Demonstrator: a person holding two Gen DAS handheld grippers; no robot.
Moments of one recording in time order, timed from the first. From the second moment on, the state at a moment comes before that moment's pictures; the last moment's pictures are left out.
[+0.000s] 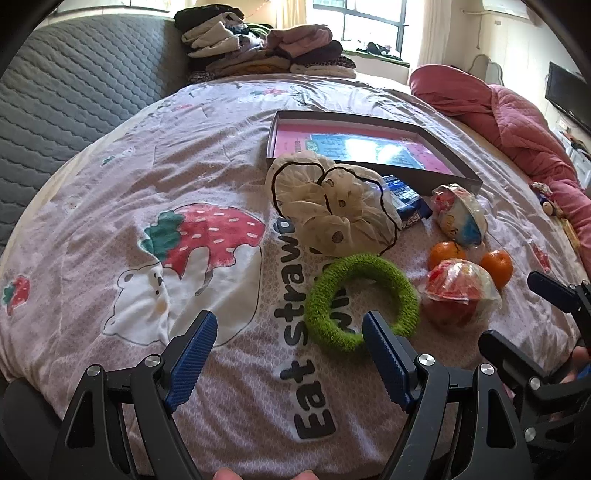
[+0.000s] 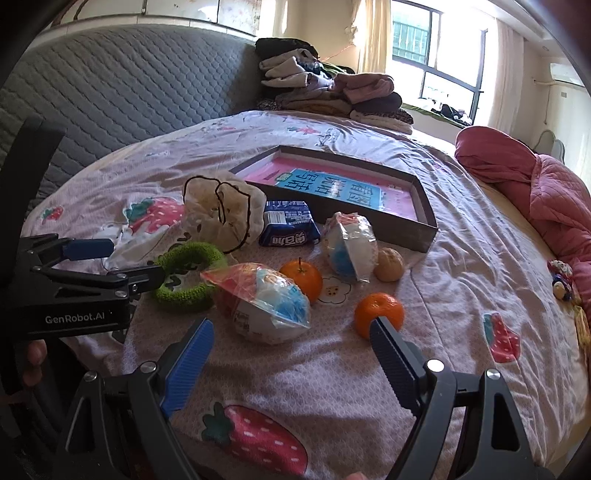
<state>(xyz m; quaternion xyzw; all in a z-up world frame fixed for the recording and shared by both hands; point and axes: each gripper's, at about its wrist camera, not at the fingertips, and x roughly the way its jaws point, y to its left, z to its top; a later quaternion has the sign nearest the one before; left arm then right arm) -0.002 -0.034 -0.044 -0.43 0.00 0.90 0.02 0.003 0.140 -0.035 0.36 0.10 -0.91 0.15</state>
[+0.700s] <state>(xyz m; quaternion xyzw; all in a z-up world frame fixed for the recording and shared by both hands) -0.034 -0.024 -0.066 -0.44 0.01 0.89 0.04 -0.020 0.123 -0.057 0.37 0.13 -0.91 0.16</state>
